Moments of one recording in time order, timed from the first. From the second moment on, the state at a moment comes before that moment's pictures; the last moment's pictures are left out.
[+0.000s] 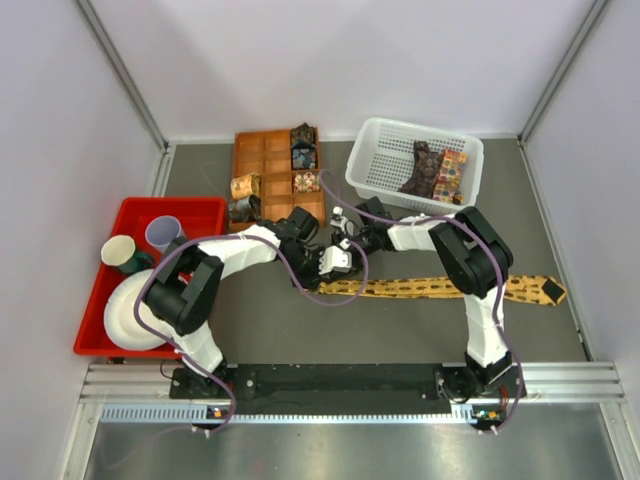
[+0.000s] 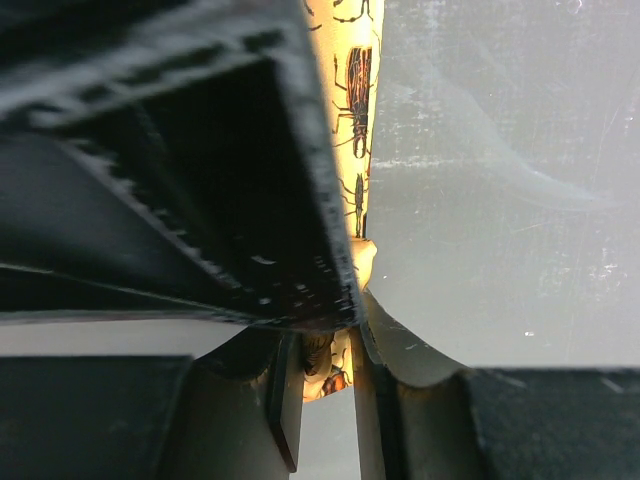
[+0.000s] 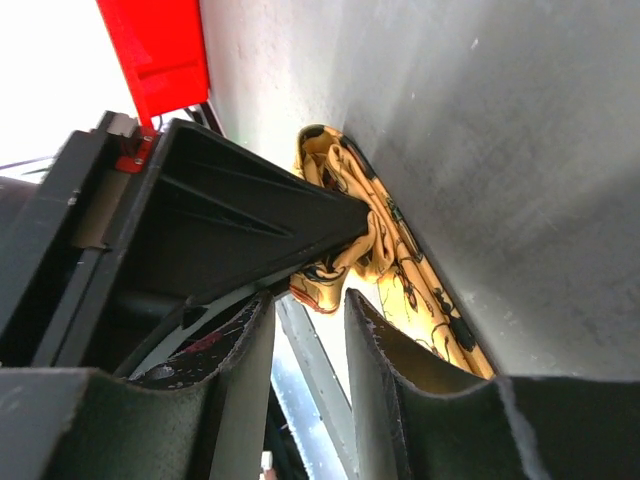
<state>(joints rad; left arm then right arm) -0.60 1.74 1.04 -0.57 0.51 0.88 0.59 2.06 1.17 -0.09 -1.01 0.61</state>
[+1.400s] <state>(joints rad) -0.50 1.65 0.93 -0.53 0.55 0.89 0.59 2.09 1.22 -0.30 -0.87 0.44</state>
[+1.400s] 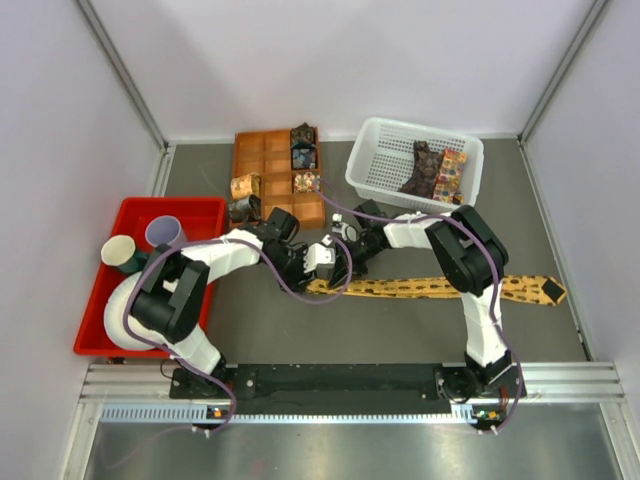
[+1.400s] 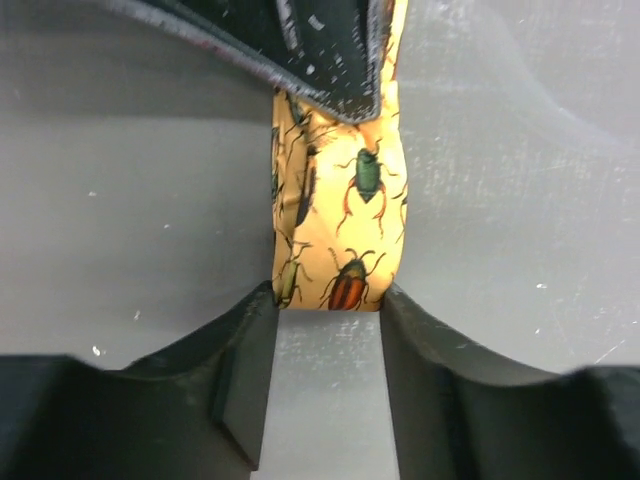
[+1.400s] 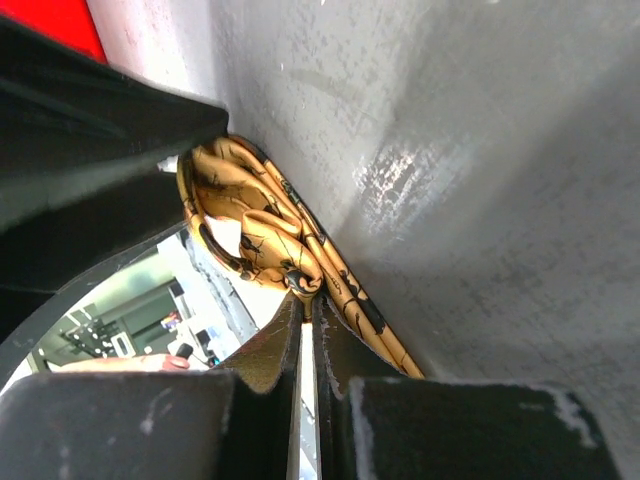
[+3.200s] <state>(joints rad) -0.68 1.82 1.13 -0.55 0.50 0.79 0.58 2.06 1.25 -0.44 -0.84 0.35</state>
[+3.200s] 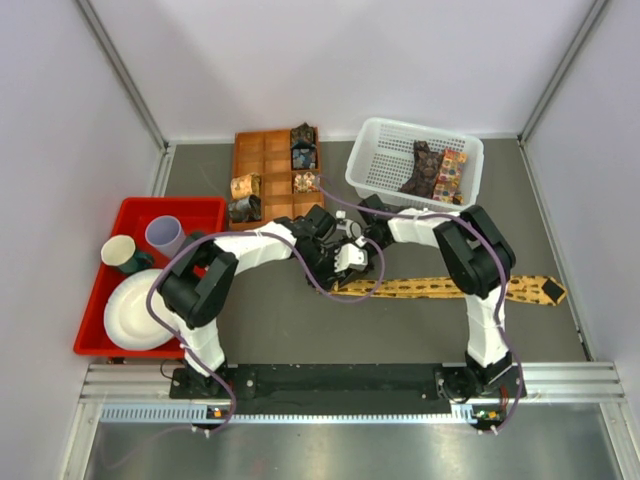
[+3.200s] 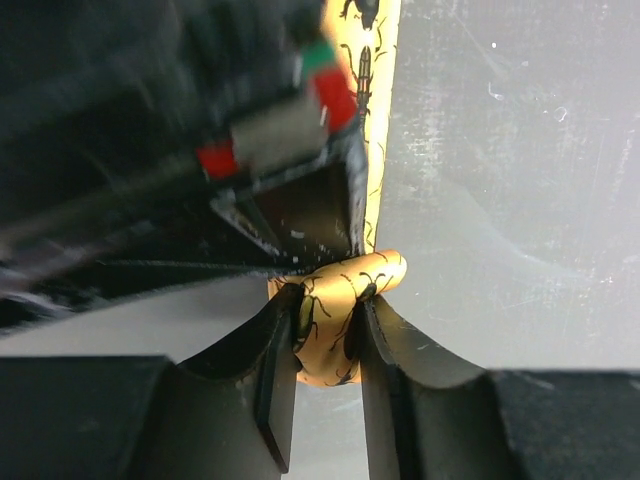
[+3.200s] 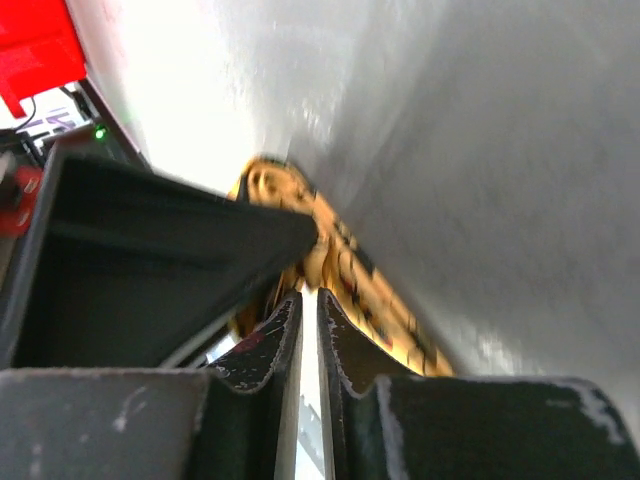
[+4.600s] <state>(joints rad) -0.67 1.84 1.16 -0.58 0.53 0.81 0.54 2.01 1.12 -0.18 -0.96 0.50</state>
